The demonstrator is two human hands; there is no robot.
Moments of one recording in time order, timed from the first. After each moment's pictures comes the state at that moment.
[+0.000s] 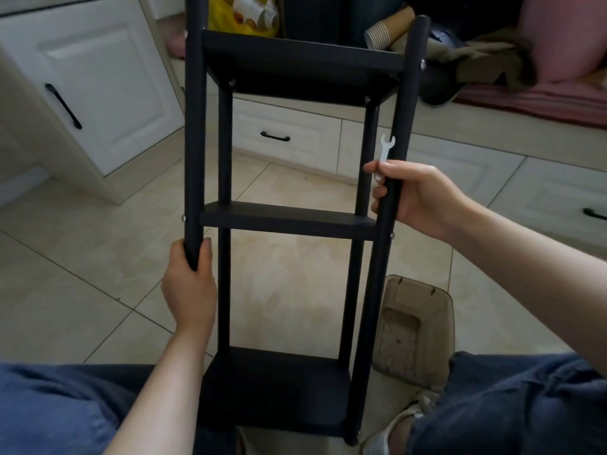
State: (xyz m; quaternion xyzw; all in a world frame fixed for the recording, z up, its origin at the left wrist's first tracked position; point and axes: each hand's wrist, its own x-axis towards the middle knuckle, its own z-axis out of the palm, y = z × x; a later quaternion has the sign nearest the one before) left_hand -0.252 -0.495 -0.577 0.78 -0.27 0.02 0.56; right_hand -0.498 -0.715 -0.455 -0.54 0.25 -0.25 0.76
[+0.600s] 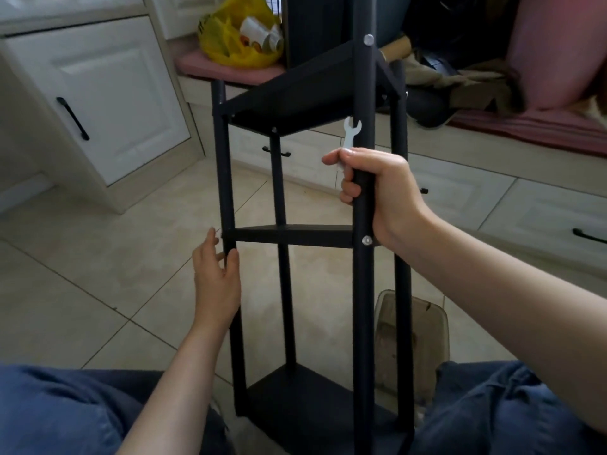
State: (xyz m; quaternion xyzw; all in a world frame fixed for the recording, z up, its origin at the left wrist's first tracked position) left_hand -0.277 -0.514 -0.551 0.76 -0.30 -0.13 0.56; right_hand -0.451 -0.671 -0.416 -0.58 0.19 -0.37 0.70
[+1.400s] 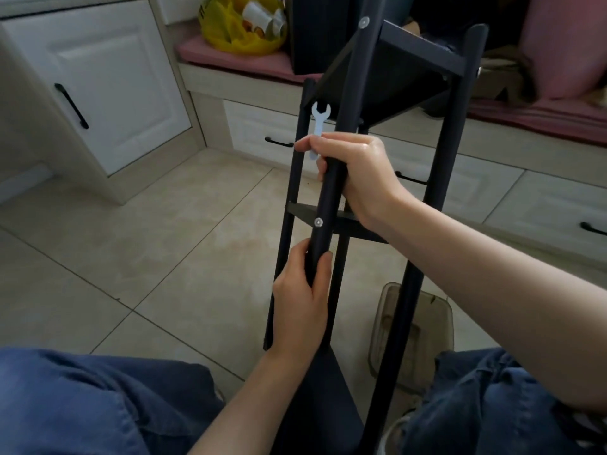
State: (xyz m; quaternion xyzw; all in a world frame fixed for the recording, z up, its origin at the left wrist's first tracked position) left_hand -0.384 -0.525 -0.533 0.65 -0.40 -0.15 0.63; right_hand -0.420 -0.656 -0.406 -0.66 0.25 -0.35 0.61
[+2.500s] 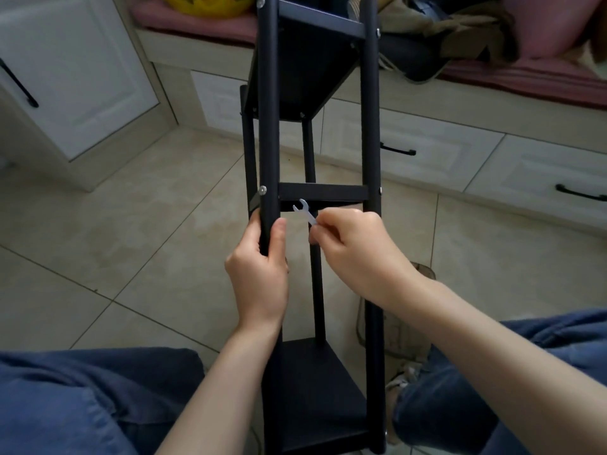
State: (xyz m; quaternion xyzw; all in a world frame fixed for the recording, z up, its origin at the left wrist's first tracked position) left_hand -0.363 -0.524 -0.535 0.69 -0.33 -0.11 0.64; right_hand -0.478 -0.590 -0.468 -0.83 0.40 -0.20 0.33
